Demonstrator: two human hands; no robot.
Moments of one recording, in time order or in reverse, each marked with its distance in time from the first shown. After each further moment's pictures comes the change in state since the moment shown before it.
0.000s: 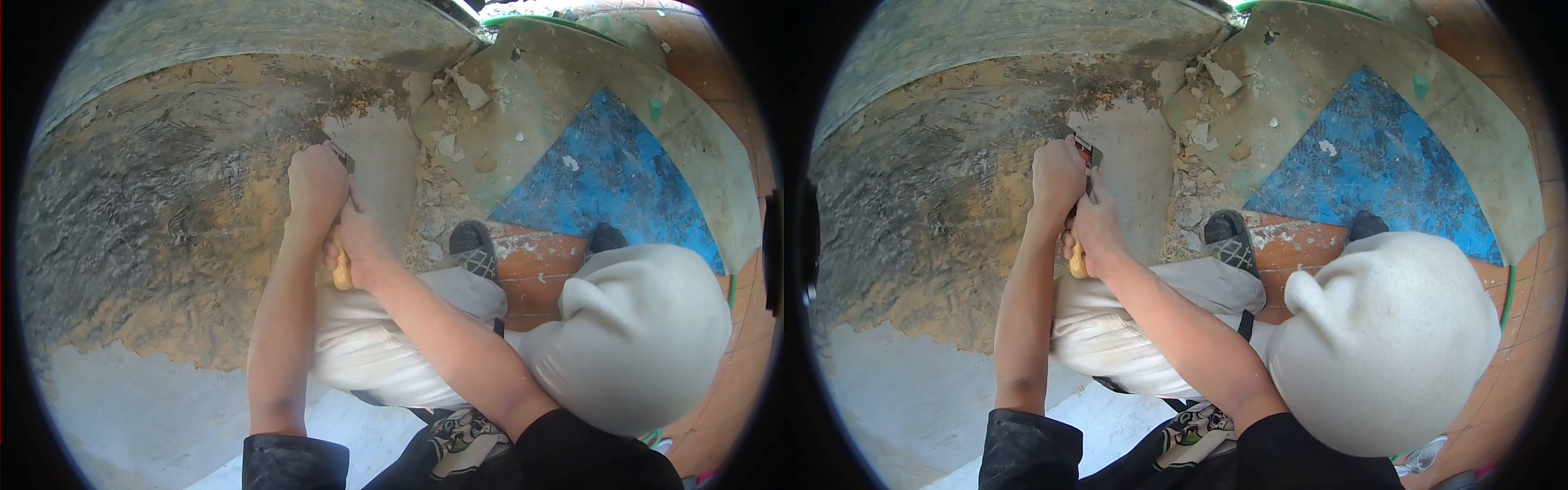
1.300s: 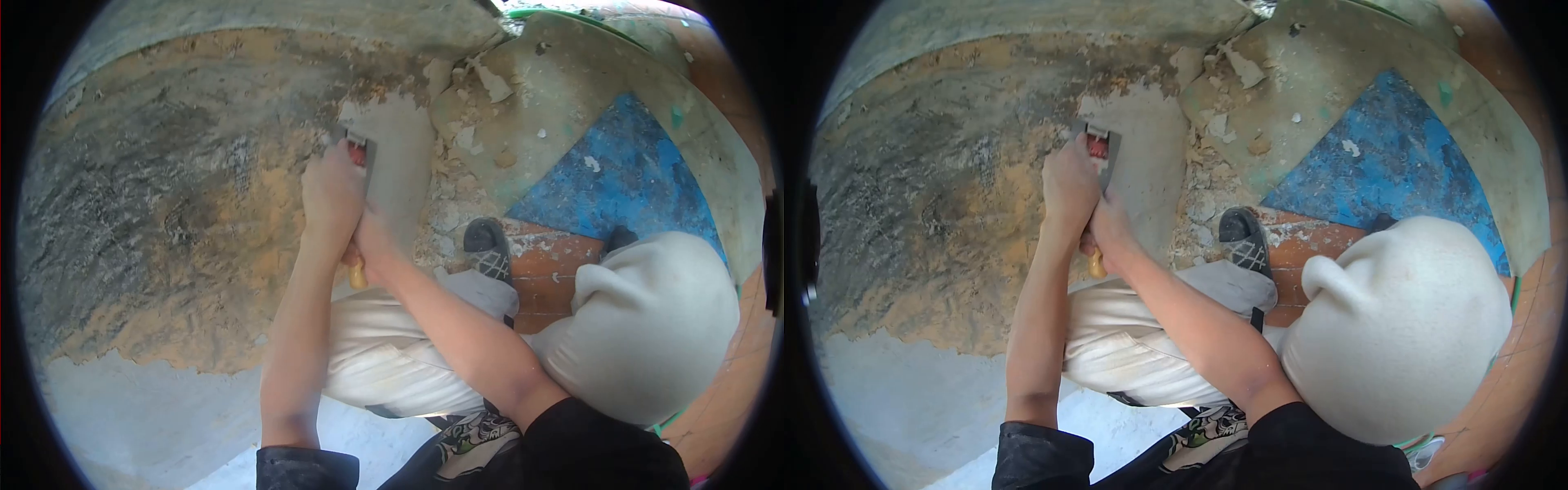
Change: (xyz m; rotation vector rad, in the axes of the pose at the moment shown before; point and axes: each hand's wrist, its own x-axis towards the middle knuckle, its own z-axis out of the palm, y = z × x) left_hand -0.018 -0.013 0.025 -0.104 0.167 0.026; right_hand 0.040 0.031 -0.020 -0.035 -0.033 -0.089
